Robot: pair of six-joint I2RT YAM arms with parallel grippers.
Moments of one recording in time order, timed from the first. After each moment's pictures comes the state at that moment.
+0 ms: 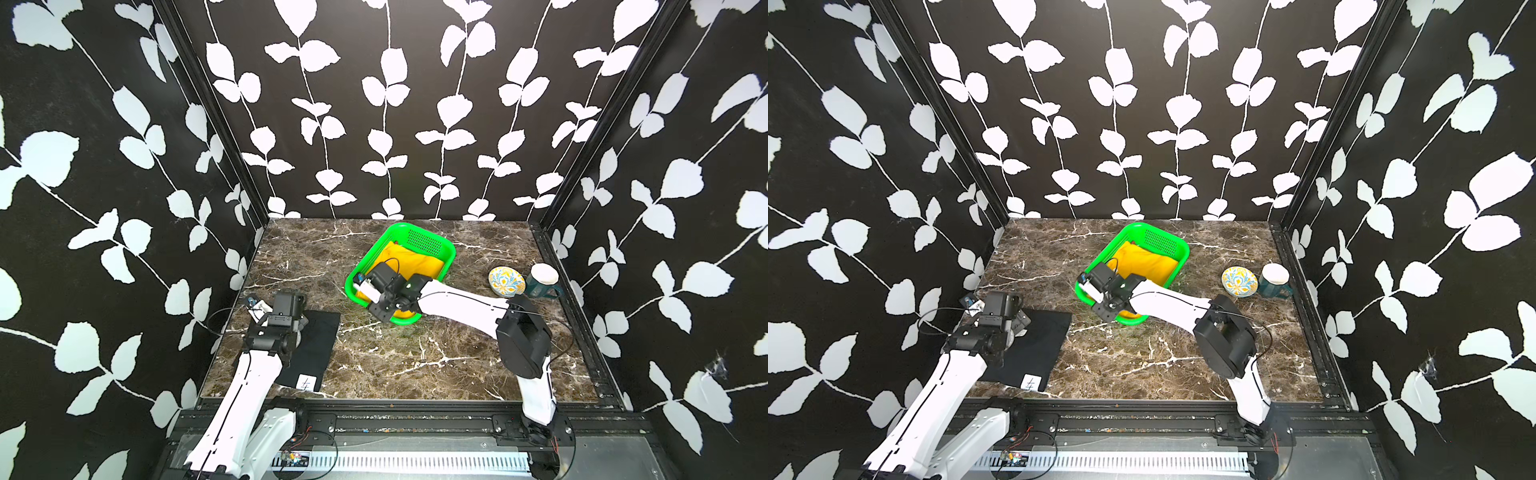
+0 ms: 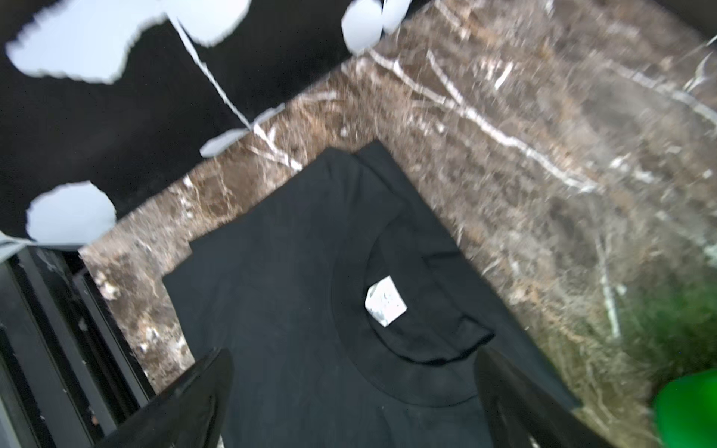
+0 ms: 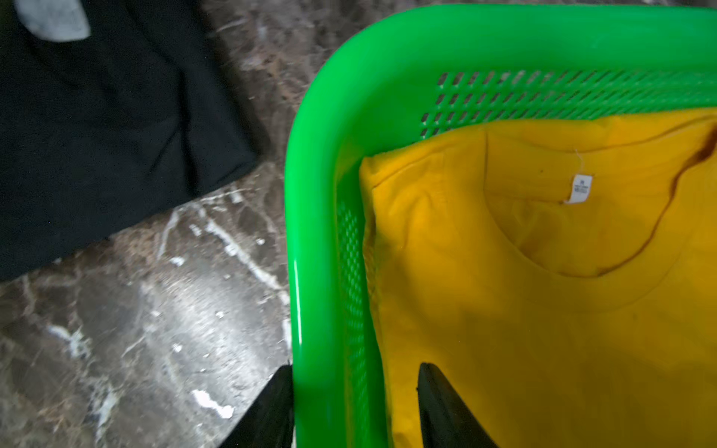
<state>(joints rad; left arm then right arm) -0.13 0.85 0.67 -0.84 -0.53 -0.80 0.93 2.03 1.66 -0.61 0.03 -0.07</state>
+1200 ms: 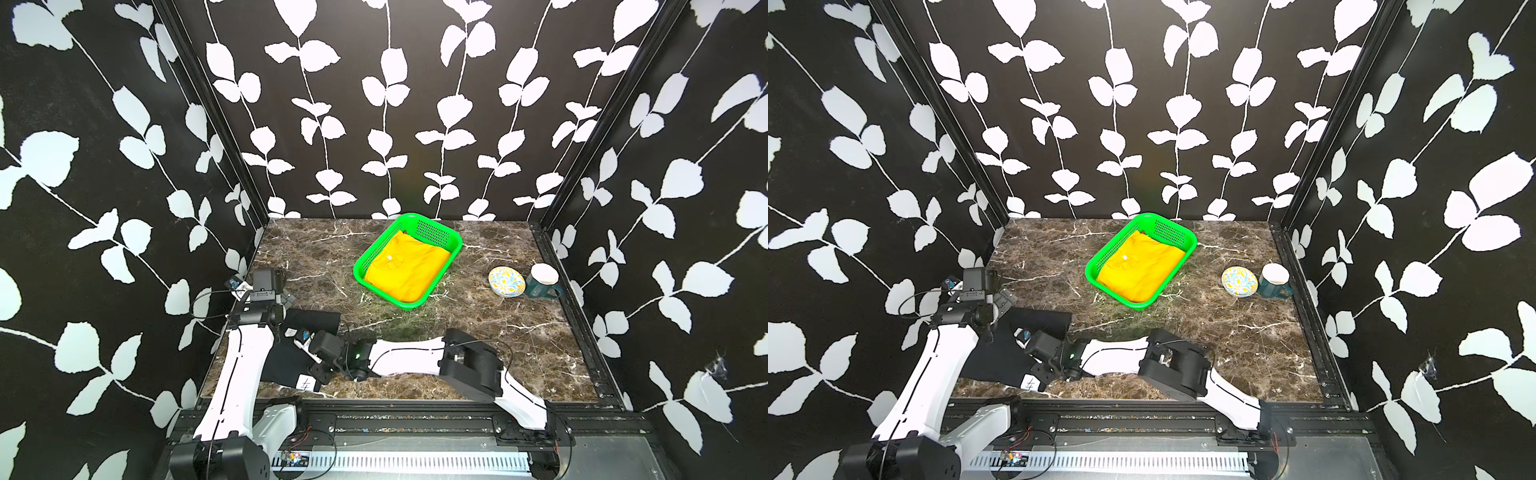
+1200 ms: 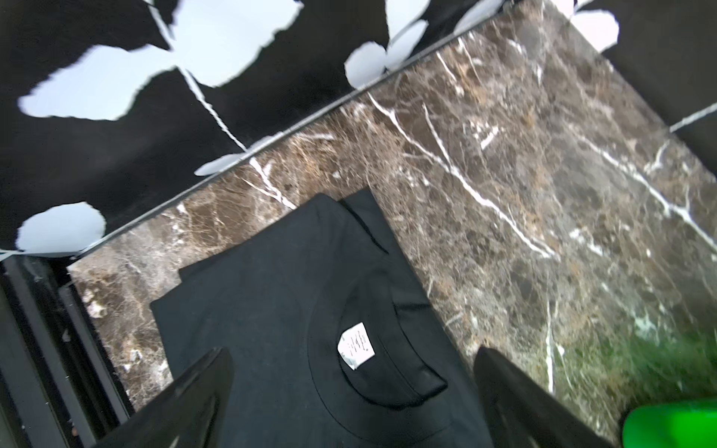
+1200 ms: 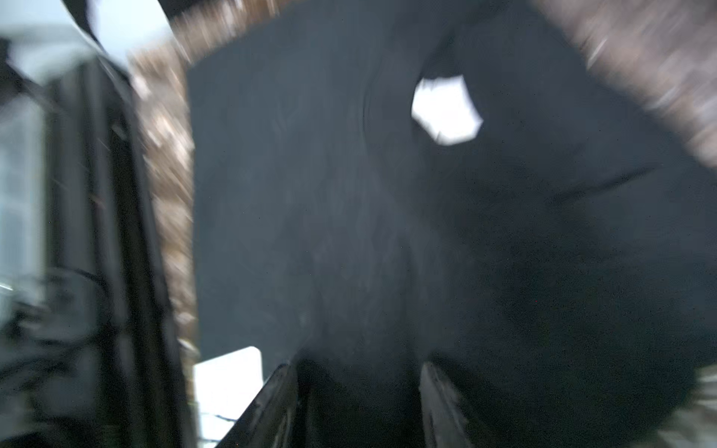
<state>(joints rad) 0.06 1.02 0.89 -0.84 -0.41 -0.74 1.33 2.34 1.72 -0.15 -0.02 0.25</state>
